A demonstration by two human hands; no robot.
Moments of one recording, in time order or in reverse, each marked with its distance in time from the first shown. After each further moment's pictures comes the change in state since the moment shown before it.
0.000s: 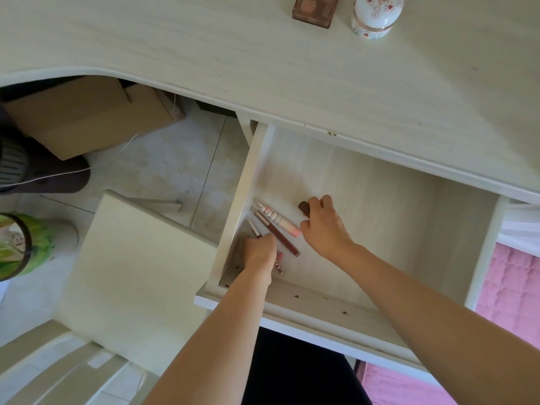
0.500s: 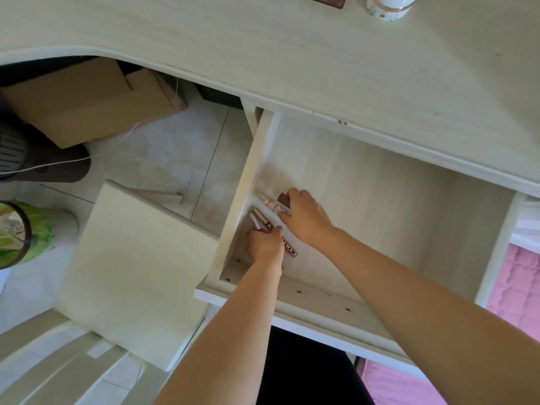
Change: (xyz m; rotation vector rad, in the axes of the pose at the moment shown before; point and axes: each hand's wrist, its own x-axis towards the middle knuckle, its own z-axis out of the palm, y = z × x) left_hand 0.014 -0.007 0.015 0.021 0.094 0.071; right_hand 0.018 -0.030 0.016 0.006 -0.084 -0.061
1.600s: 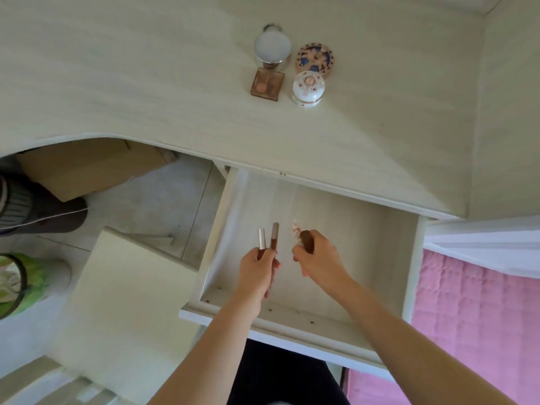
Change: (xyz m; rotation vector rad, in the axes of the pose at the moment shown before) left_hand -0.114 0.032 -0.024 0.017 -0.349 0.261; right_hand -0.113 0.025 -0.084 0.579 0.133 0.227
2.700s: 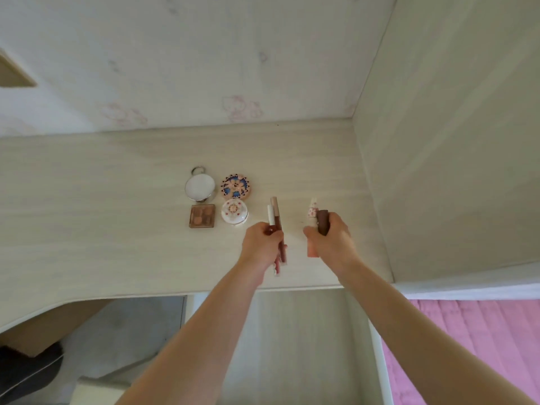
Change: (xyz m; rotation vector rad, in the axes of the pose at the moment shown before) left_hand -0.009 0.244 0.129 0.379 -0.150 0.412; right_hand 0.039 -0.096 -0.197 0.384 0.476 -0.076
